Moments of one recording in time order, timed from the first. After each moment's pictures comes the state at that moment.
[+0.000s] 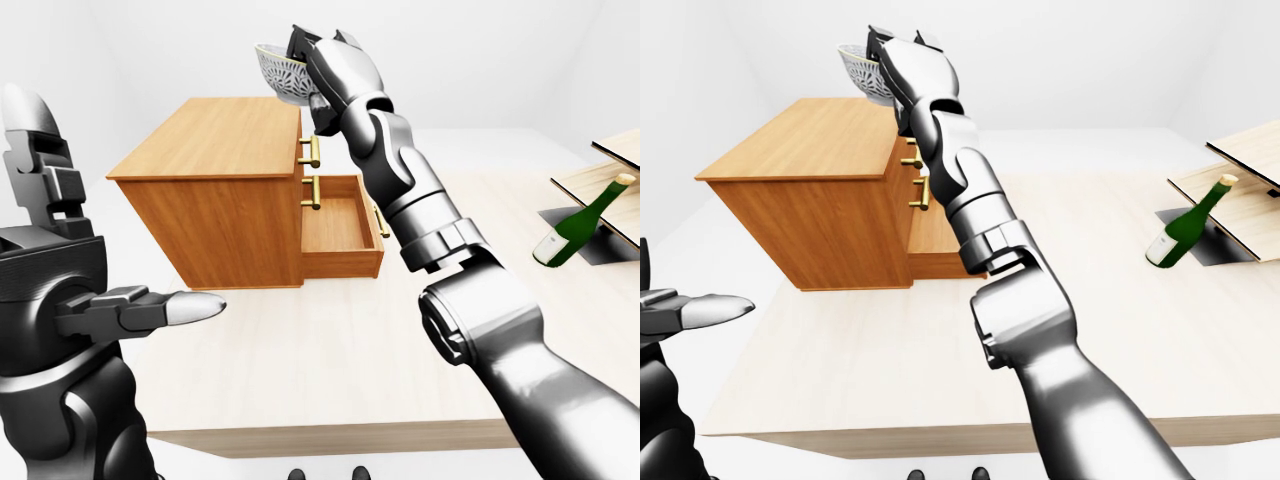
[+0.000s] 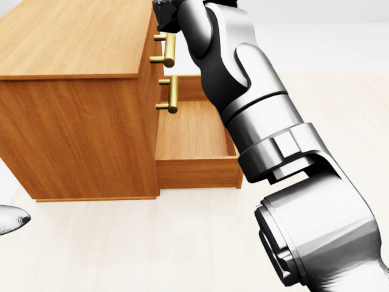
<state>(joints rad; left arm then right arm) -0.13 0.16 0.35 -0.87 -0.33 0.09 -0.01 -1.46 -0.04 0.07 0.94 -0.90 0.05 -0.02</state>
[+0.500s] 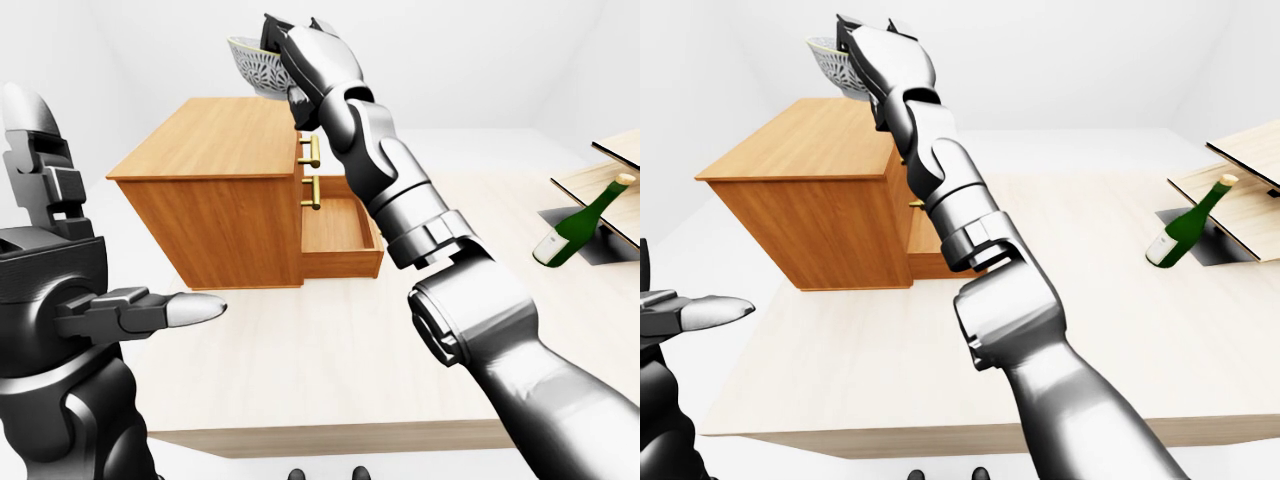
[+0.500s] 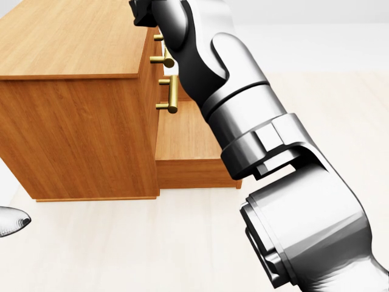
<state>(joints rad) -0.13 0.16 0.34 -0.88 -0.33 0.09 -0.01 -1.53 0.01 0.08 0.99 -0.90 0.05 -0.02</state>
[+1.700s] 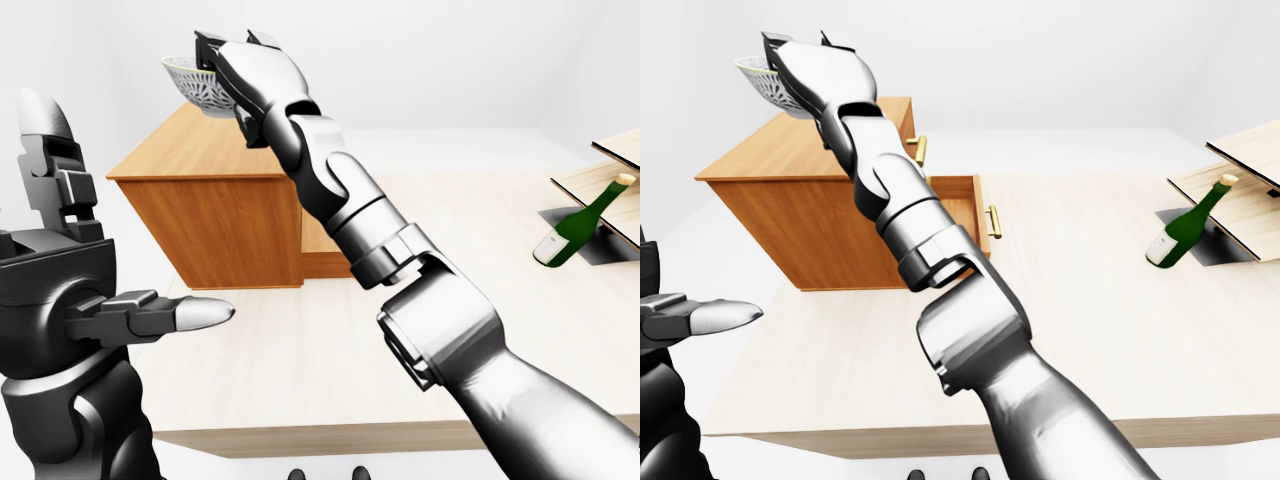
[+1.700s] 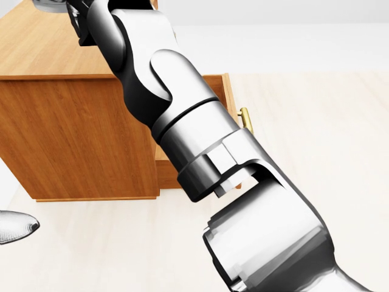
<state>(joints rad) -0.12 0.14 0.32 -0.89 -0.32 0.09 -0.01 -1.56 0.16 0.12 0.97 -0.95 0.09 0.01</state>
